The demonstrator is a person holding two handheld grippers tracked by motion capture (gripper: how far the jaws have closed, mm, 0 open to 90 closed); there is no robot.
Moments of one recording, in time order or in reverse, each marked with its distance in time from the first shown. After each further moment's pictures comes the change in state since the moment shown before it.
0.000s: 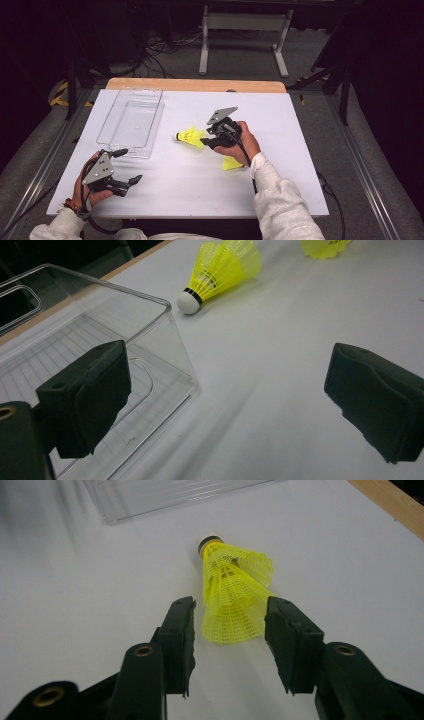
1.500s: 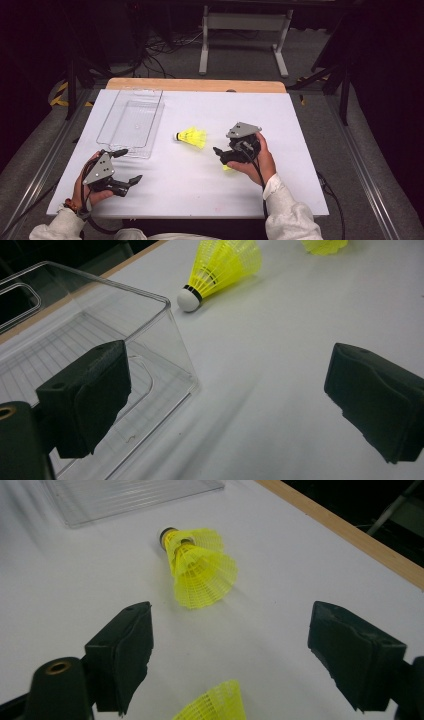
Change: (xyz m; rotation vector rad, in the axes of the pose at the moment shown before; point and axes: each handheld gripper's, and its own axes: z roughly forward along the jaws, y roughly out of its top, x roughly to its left) left arm 0.000 0.000 0.000 0.013 0.003 0.005; right arm 0.026 -0.047 -0.043 -0.116 -0.221 0.077
